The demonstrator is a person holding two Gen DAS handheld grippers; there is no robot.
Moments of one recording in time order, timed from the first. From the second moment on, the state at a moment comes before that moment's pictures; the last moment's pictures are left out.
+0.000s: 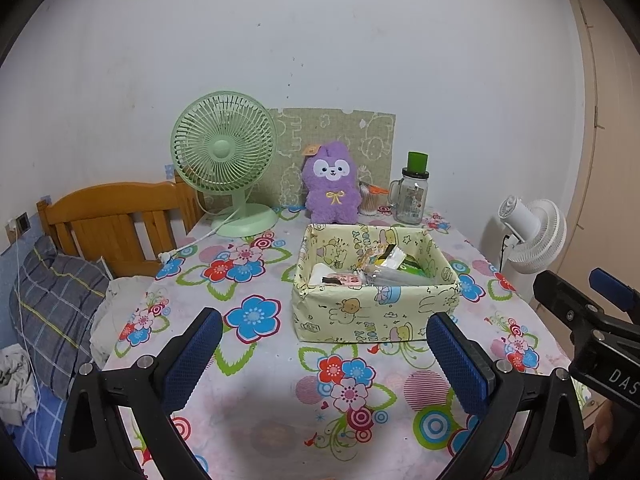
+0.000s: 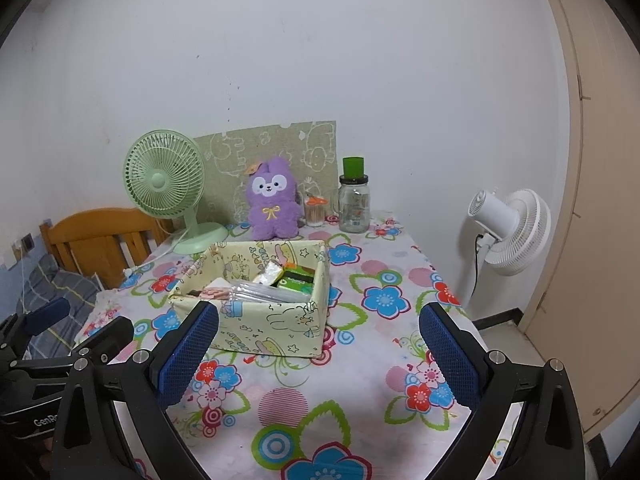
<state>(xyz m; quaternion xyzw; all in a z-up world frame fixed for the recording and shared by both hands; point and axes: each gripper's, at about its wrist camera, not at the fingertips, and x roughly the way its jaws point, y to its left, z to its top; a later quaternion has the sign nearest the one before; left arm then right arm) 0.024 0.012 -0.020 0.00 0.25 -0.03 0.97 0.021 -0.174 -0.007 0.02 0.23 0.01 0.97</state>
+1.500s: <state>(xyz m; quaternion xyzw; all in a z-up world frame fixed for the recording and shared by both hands) 0.018 0.012 -0.013 0.00 0.25 -0.03 0.97 0.018 -0.177 -0.006 0.02 0.23 0.01 0.97</state>
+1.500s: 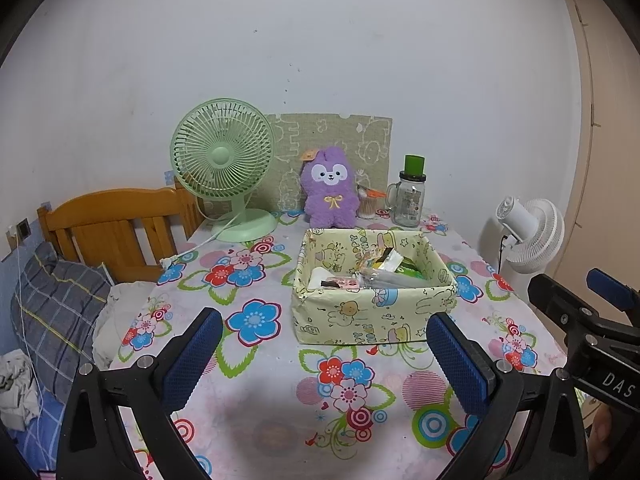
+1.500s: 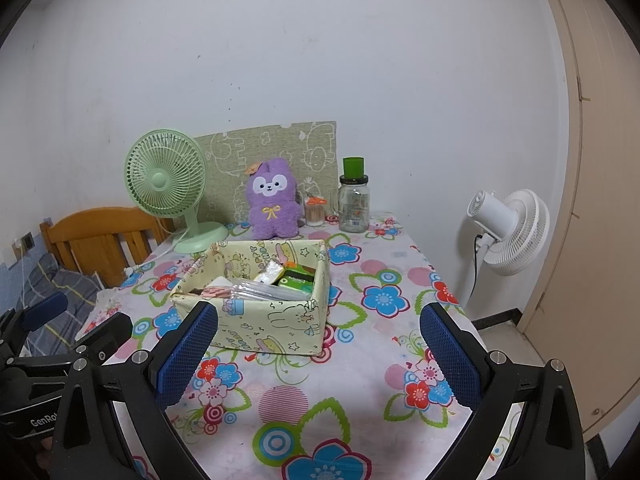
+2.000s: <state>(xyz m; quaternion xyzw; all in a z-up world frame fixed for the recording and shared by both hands) 0.018 0.012 -0.011 0.00 0.25 -0.03 0.97 0.017 -0.177 -0.006 0.02 0.23 0.01 0.97</state>
